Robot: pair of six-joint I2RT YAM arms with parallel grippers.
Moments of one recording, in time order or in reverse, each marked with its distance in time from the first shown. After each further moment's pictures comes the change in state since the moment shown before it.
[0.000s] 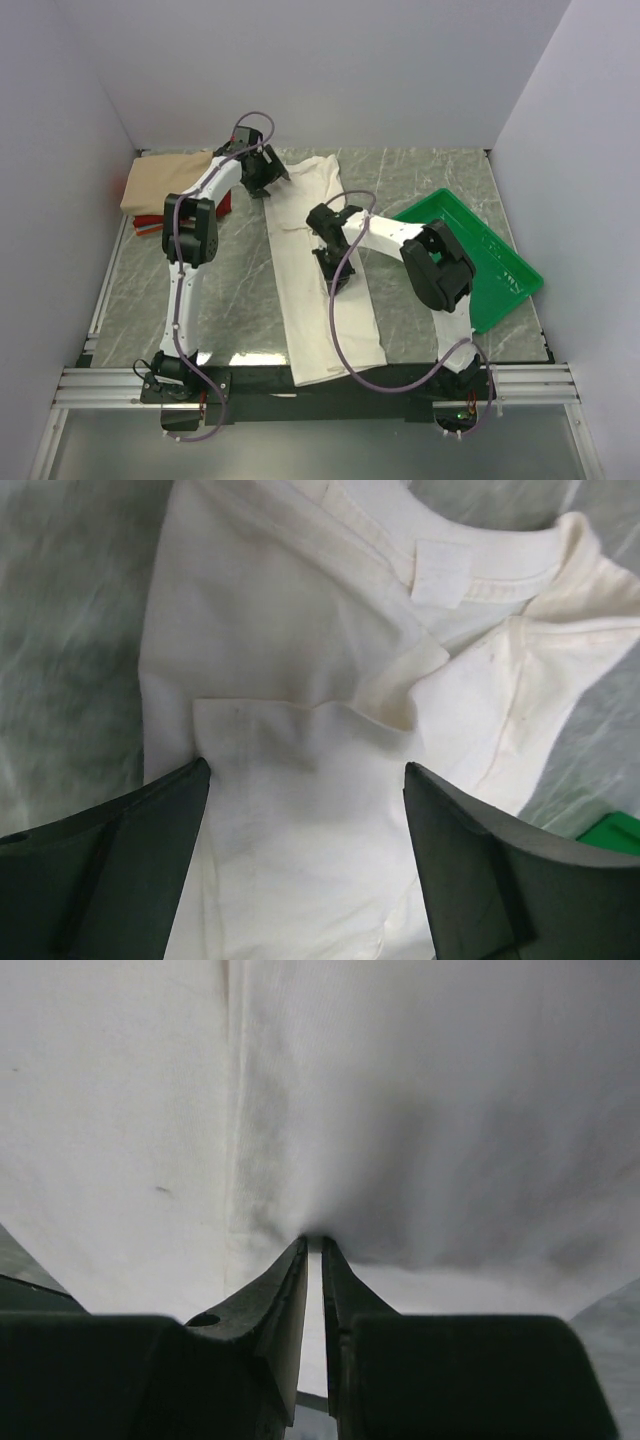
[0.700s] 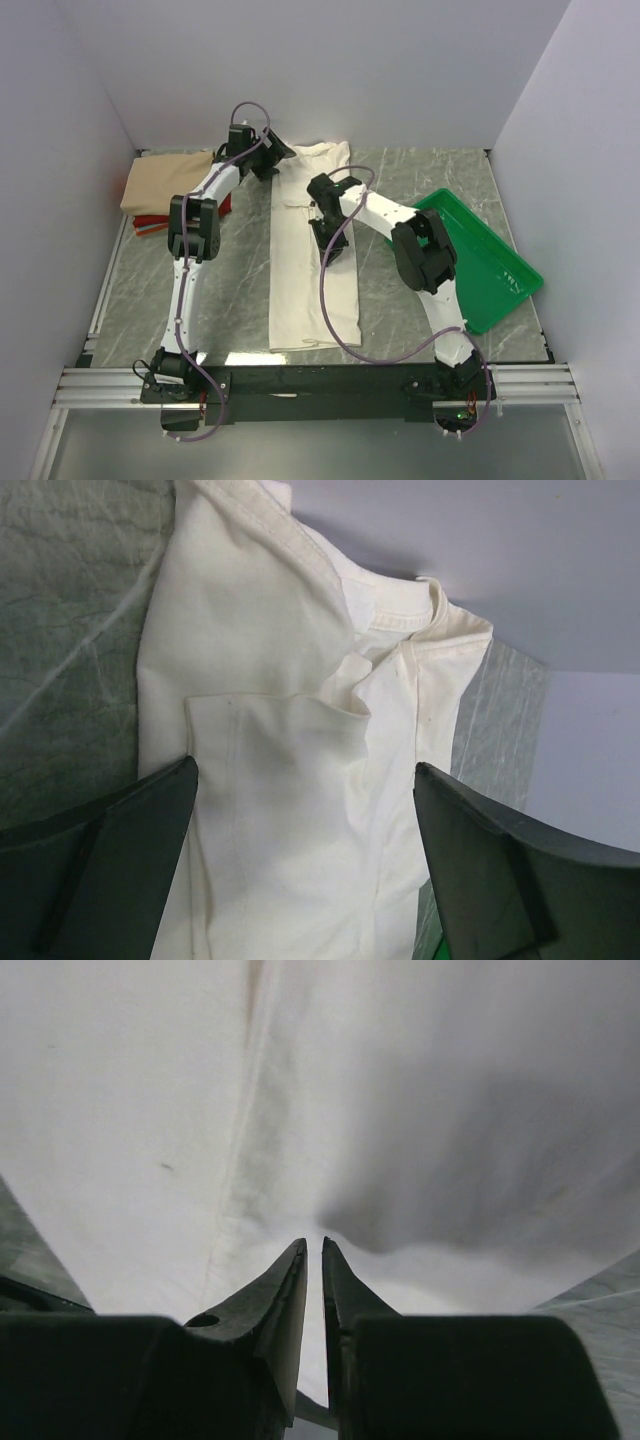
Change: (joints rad) left arm 0.055 0.196 0.151 0.460 0.219 -0.079; right arm -0.116 0.238 0.409 -0.127 -0.040 -0.042
